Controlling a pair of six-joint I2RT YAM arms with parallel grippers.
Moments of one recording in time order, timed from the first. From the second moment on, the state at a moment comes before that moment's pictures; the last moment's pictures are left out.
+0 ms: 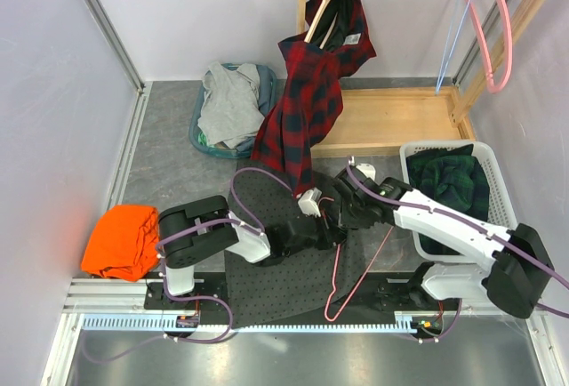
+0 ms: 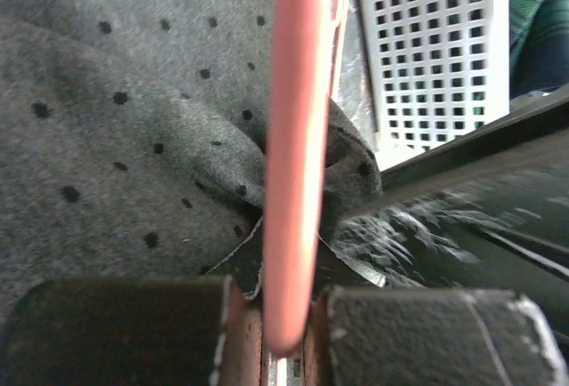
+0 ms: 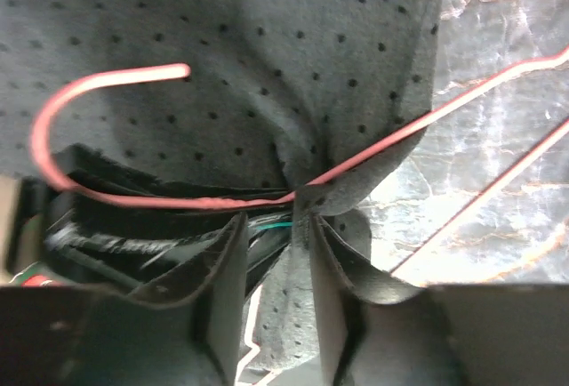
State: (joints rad) left arm -1.22 1.87 0.64 0.85 -0.18 -1.15; right arm 0.82 1.26 0.88 -0.83 0.20 0.86
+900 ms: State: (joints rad) left arm -1.22 1.82 0.64 0.76 -0.22 -1.15; right arm 0.82 0.97 0.61 -0.82 0.14 0.97
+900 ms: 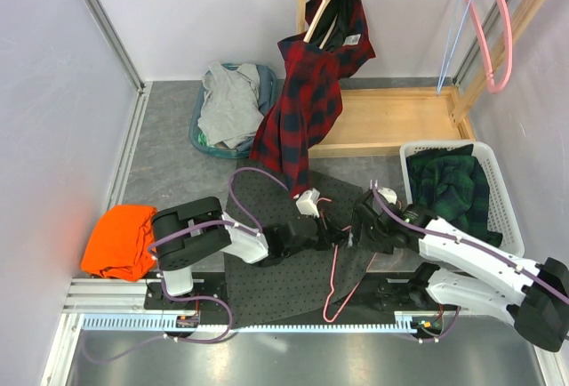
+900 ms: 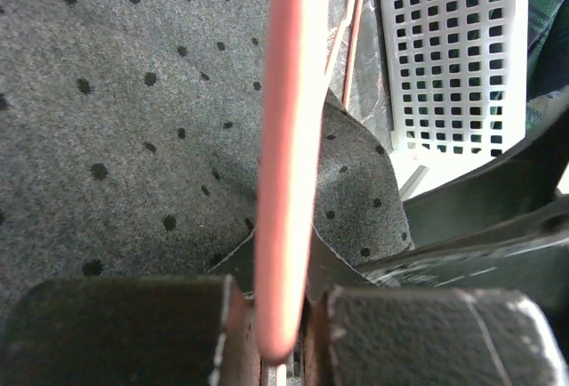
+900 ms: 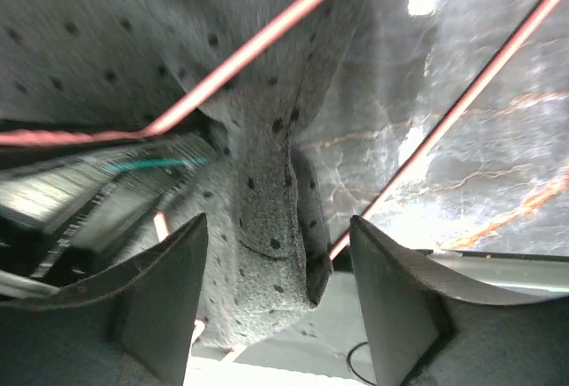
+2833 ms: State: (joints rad) left arm -1.24 1.71 0.74 0.45 -0.49 -1.00; right arm 0.61 1.28 0.69 -0.51 0.37 0.73
